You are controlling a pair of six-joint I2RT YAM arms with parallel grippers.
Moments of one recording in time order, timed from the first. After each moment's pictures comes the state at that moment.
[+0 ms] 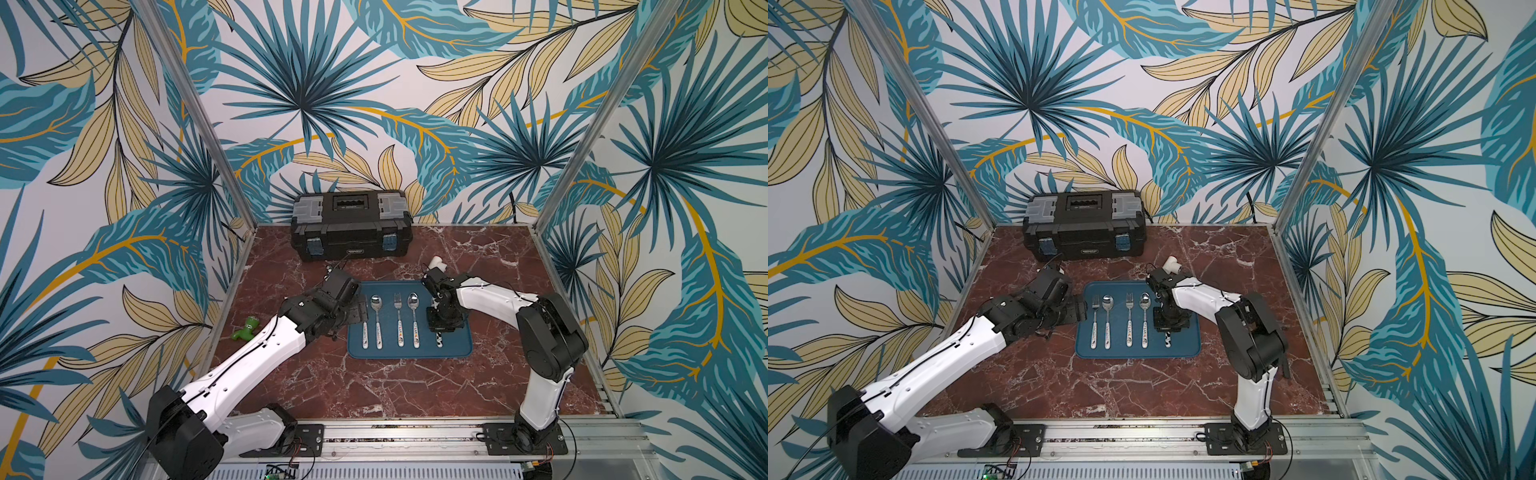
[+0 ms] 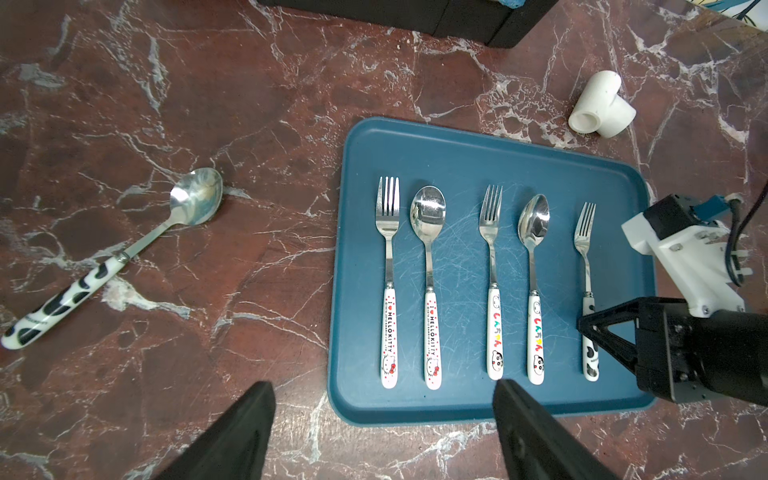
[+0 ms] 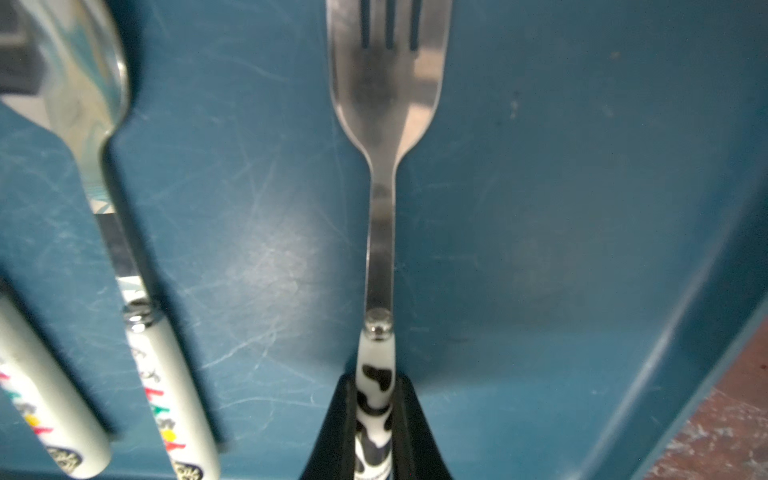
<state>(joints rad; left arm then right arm) -0.61 1.21 1.05 -0.79 -0.20 -0.72 0.53 1.87 1.25 -0.88 0.01 0.53</state>
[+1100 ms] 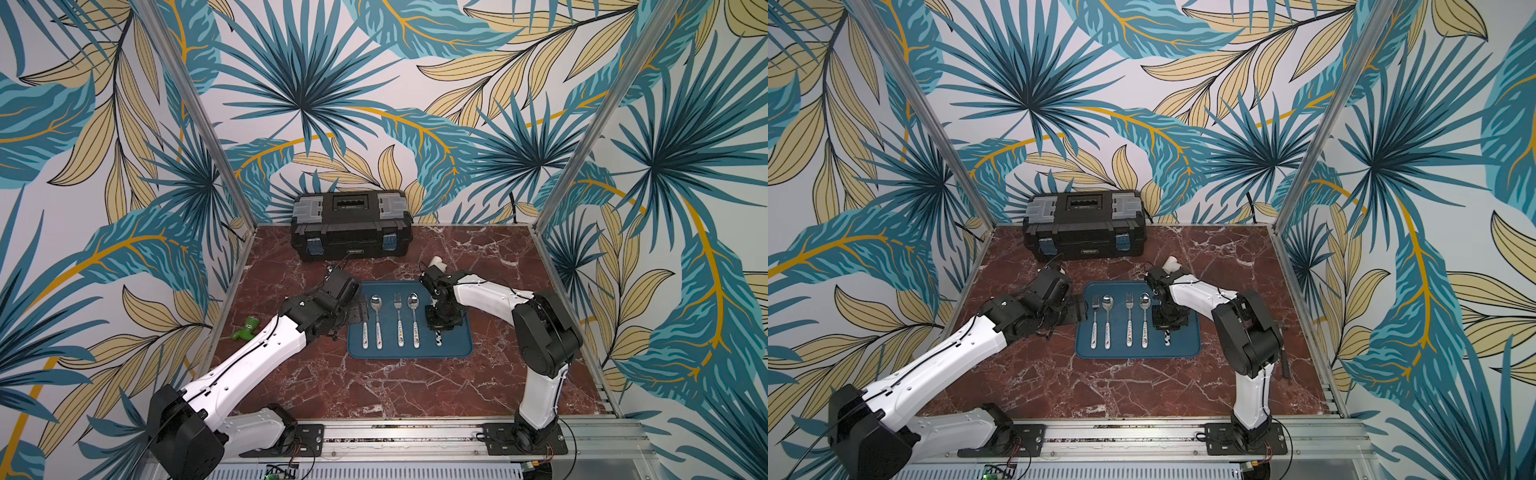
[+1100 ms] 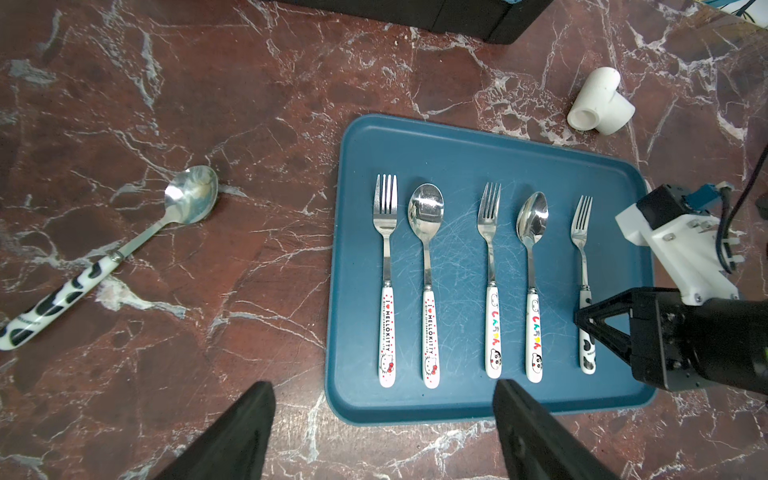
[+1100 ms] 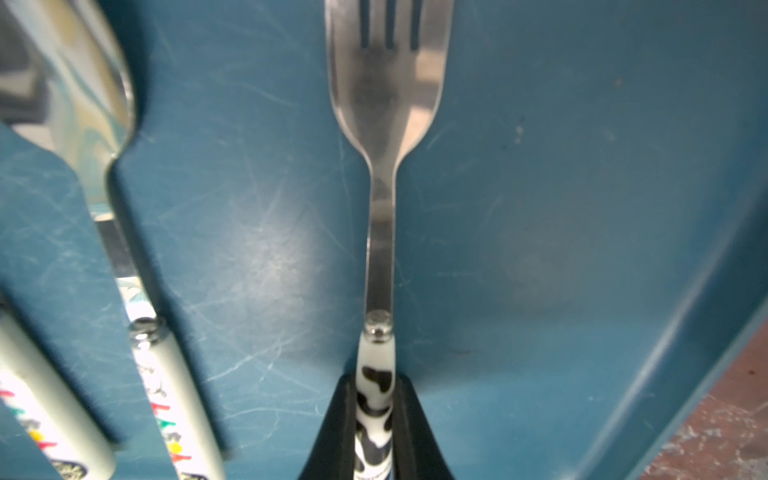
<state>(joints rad) -0.61 1.21 1.05 -0.79 -0.19 -0.72 0.53 1.91 1.30 -0.91 0.01 0.53</state>
